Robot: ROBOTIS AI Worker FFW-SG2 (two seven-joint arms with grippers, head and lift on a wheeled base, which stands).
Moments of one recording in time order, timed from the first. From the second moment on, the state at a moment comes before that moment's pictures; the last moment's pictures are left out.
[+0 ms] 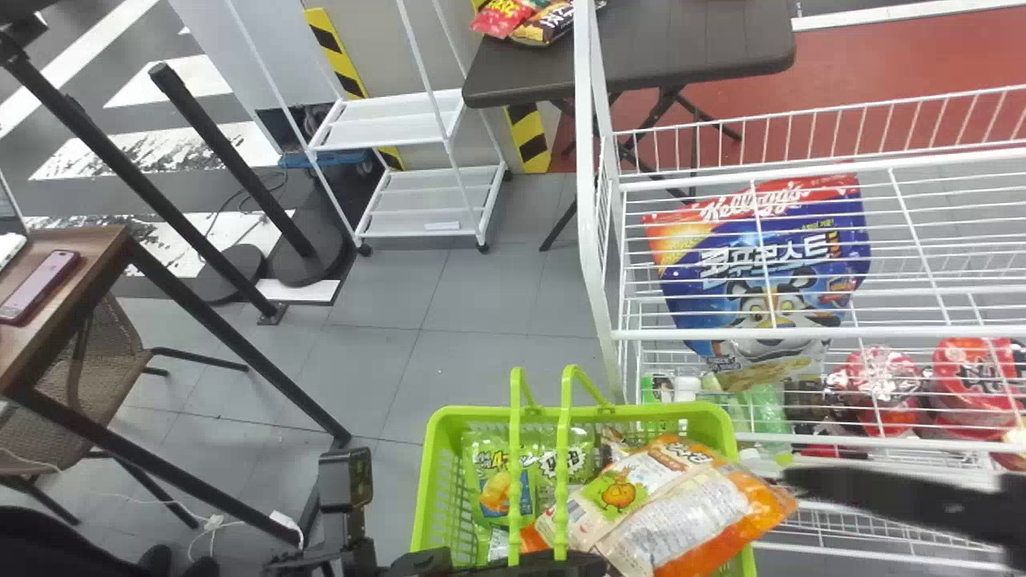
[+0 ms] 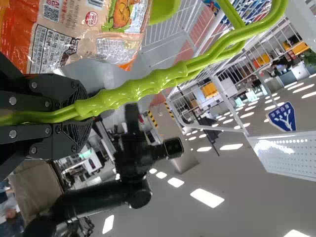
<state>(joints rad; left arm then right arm) 0.56 0.07 0.40 -2.01 0.22 0.98 -1.57 0.22 -0.12 -0.23 -2.11 -0.82 1.56 0.66</state>
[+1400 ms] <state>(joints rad) 0.56 0.04 0.37 -2.01 0.19 0.98 -1.57 0.65 -0.01 -0.09 -2.02 0.06 -0.06 0.31</state>
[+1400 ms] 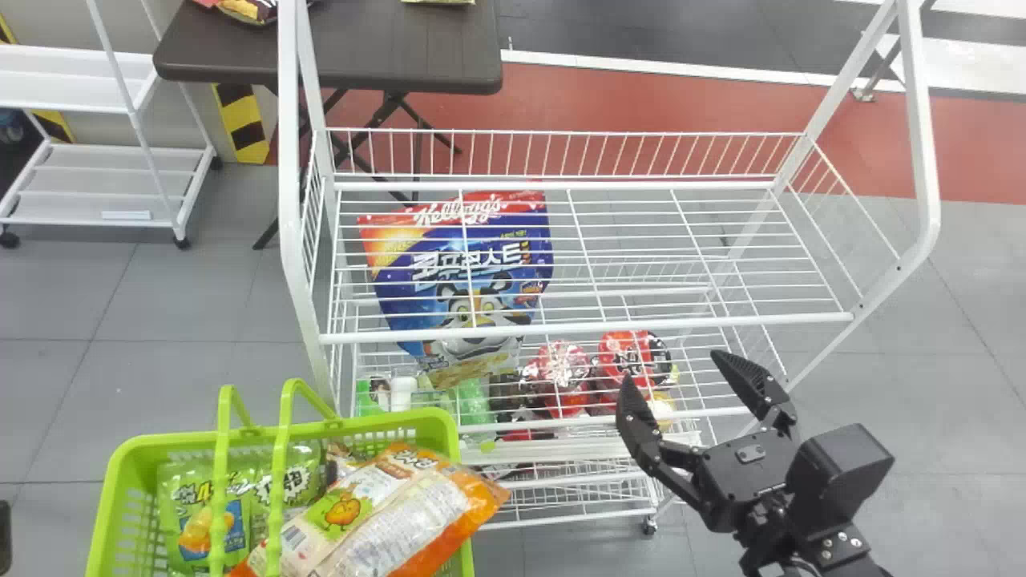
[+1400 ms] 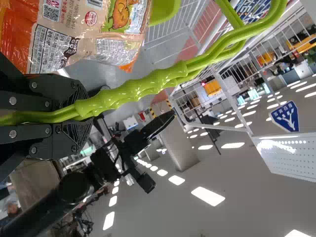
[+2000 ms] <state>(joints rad) 0.55 0.04 0.36 -2.02 0.17 1.01 -1.57 0.66 -0.01 -0.05 -2.03 0.06 -0.07 0.32</state>
